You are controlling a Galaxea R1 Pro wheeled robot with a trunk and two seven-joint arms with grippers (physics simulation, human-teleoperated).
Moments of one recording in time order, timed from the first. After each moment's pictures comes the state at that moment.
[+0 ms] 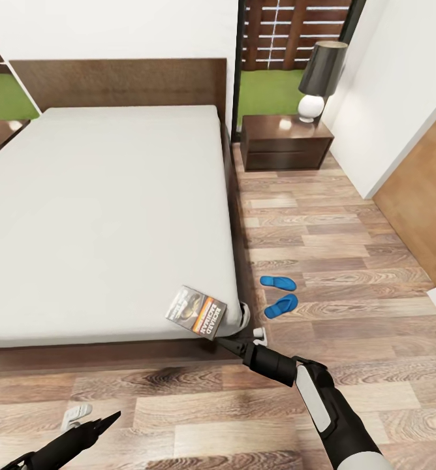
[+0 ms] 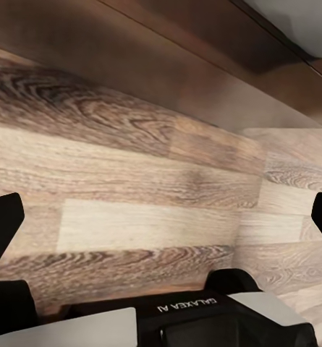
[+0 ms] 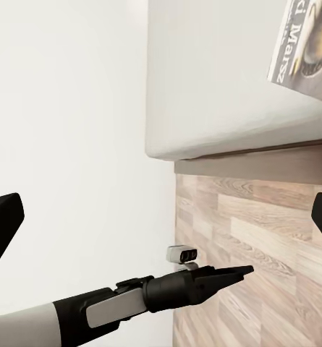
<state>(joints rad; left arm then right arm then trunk) -0.46 0.29 0.60 -0.21 -0.07 0.02 -0.99 -0.44 0.06 0.03 -1.03 -0.50 0.70 0.97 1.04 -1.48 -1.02</state>
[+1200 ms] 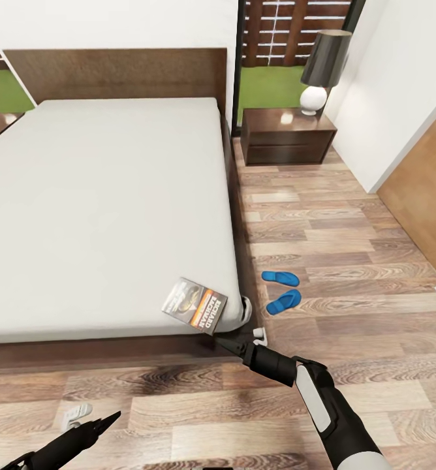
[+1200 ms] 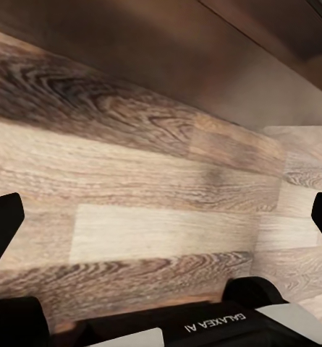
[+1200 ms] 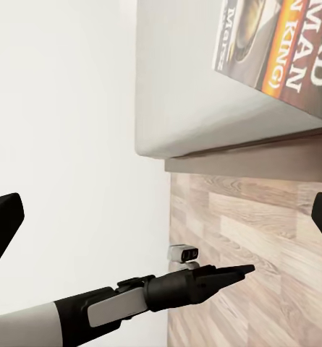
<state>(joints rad) -0.46 0.29 0.60 -0.21 -0.07 0.02 -0.99 -0.44 0.06 0.03 -1.03 -0.50 0.71 0.97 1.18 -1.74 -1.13</state>
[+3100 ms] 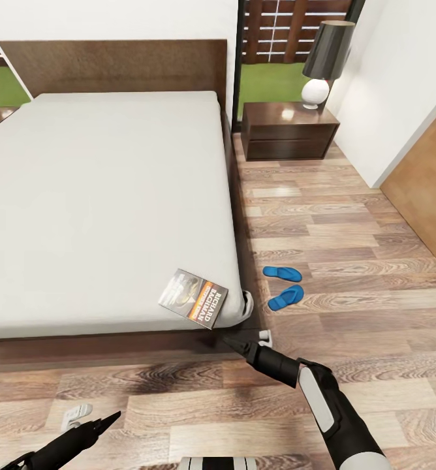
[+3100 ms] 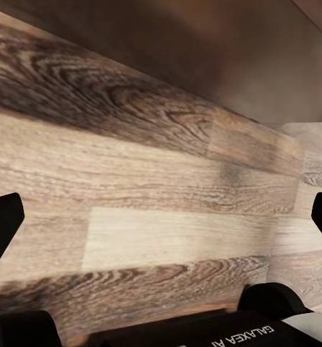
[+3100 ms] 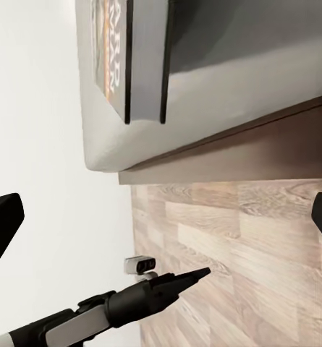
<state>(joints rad) -0.46 0.29 0.60 -0.21 -0.07 0.02 -0.99 -0.44 0.06 -0.03 -1.00 -0.50 0.70 0.86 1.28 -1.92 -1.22</state>
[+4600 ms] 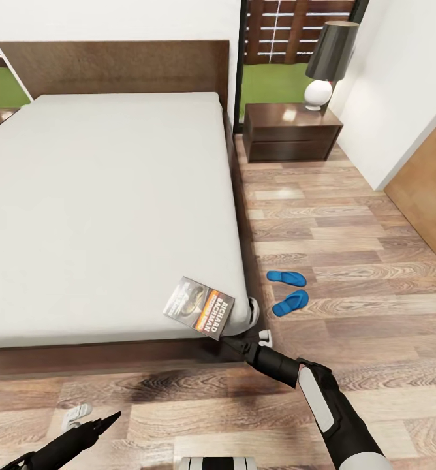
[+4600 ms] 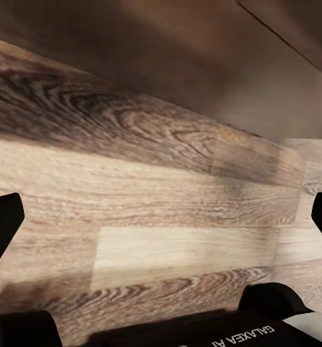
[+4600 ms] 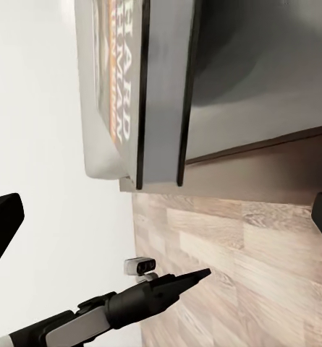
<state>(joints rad) -0.46 0.29 0.60 -0.21 -0.07 0.02 -0.99 -0.44 0.06 -0.03 -1.00 -0.51 0.70 0.85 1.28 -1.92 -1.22</state>
